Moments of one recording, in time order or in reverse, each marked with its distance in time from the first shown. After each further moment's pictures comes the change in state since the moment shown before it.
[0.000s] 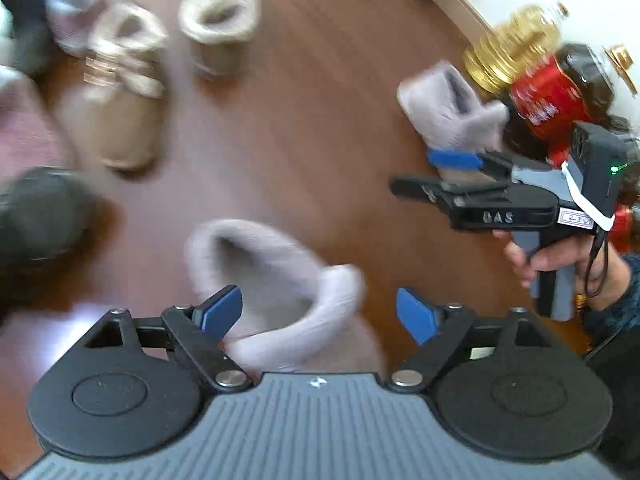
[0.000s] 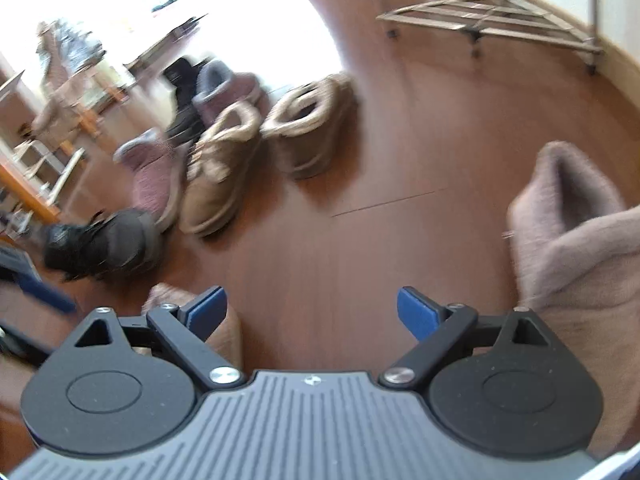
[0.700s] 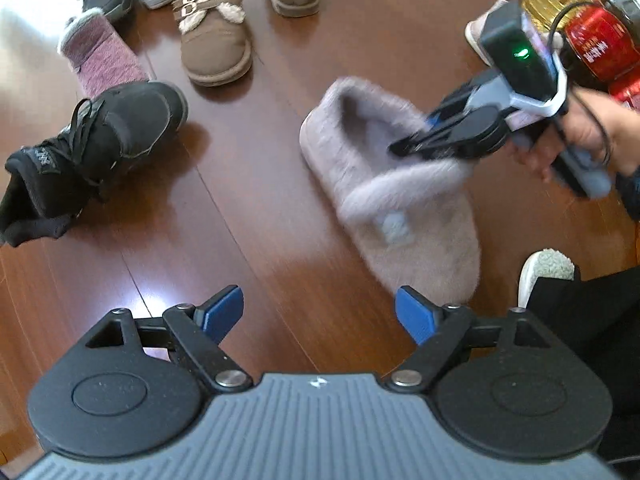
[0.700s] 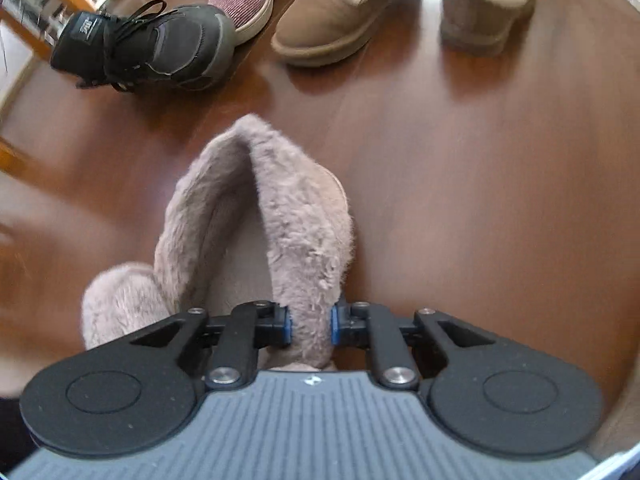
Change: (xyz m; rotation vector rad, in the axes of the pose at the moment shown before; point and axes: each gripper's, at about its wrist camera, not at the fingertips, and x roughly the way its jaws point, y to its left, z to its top) left arm 0.029 0.025 -0.016 0.049 0.074 0.091; right arm 0.098 0.061 -0.012 -0.397 0.394 -0.031
